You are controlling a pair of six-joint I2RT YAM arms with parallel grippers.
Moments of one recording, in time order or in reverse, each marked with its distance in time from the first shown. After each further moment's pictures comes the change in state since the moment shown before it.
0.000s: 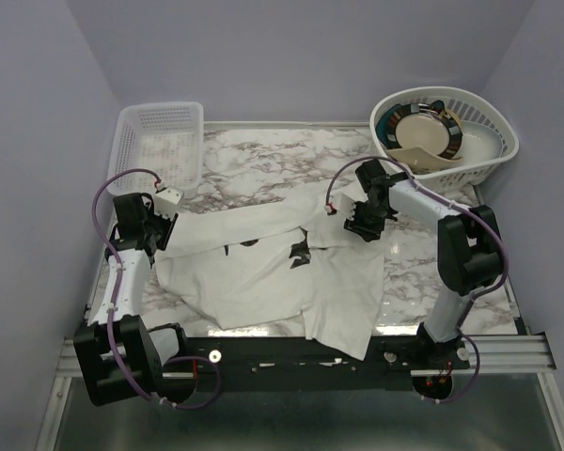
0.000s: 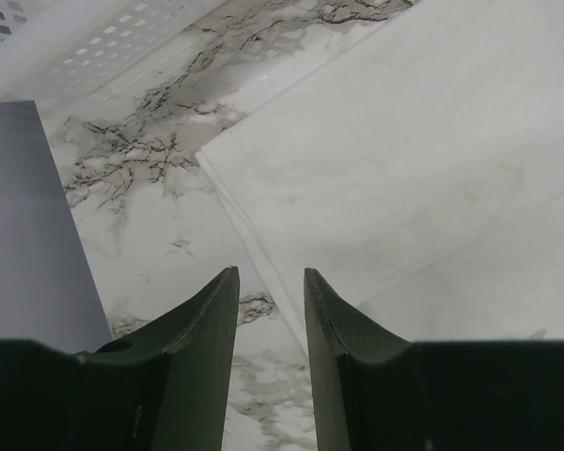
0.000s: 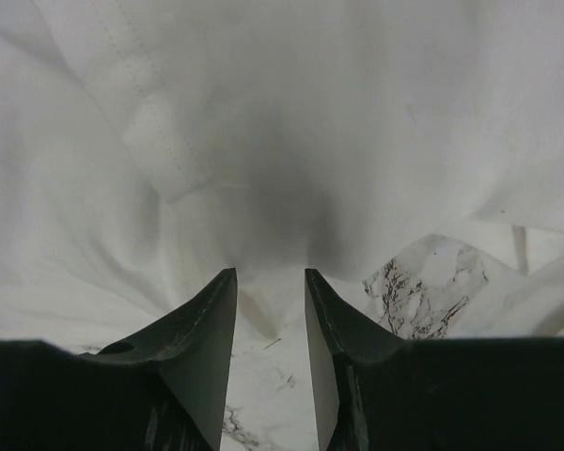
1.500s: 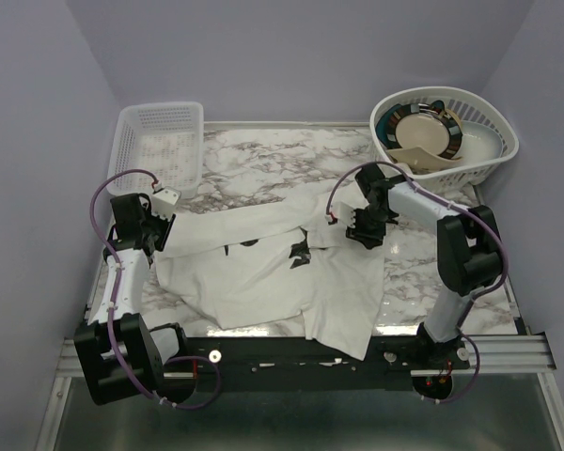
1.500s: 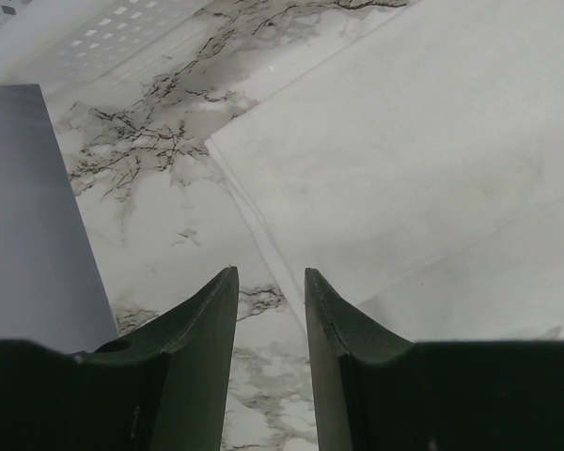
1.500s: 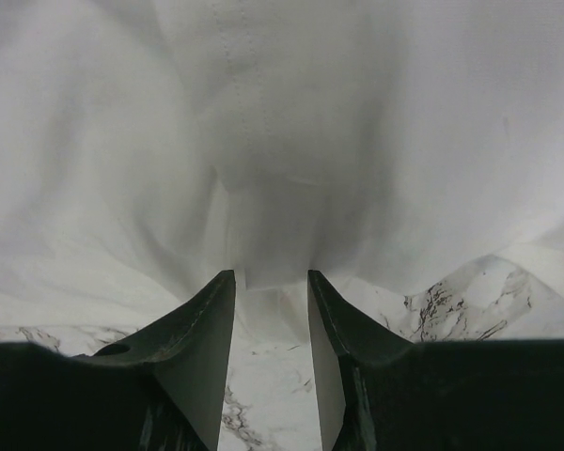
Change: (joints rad) left arm 0.022 0.008 0.001 -0.007 -0.003 0.011; right arm -0.002 0.001 -0.023 -0.058 -0.027 -0.098
